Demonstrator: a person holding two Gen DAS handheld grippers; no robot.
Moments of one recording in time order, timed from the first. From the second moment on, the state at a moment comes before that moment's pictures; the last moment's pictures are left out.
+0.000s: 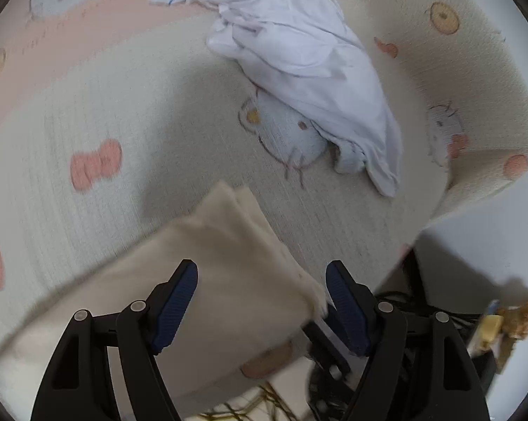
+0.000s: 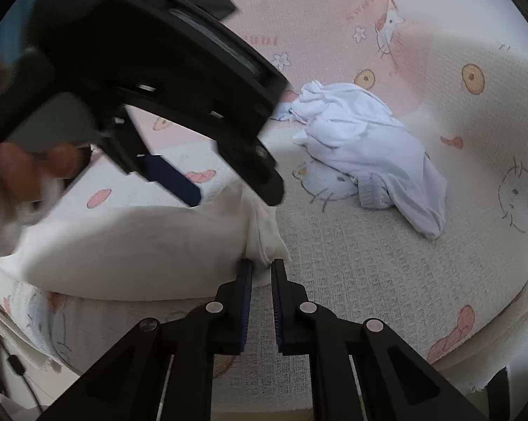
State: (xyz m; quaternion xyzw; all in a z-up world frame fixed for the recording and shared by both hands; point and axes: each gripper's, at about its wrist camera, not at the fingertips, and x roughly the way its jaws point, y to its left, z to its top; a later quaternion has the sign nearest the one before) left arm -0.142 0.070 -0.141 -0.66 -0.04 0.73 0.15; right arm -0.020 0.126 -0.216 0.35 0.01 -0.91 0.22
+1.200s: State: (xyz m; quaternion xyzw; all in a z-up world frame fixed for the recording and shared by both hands) left arm -0.183 0.029 -0.144 -0.60 -0.10 0.77 0.21; right arm -0.052 0.196 -0.216 0.41 -0.13 -0.89 0.13
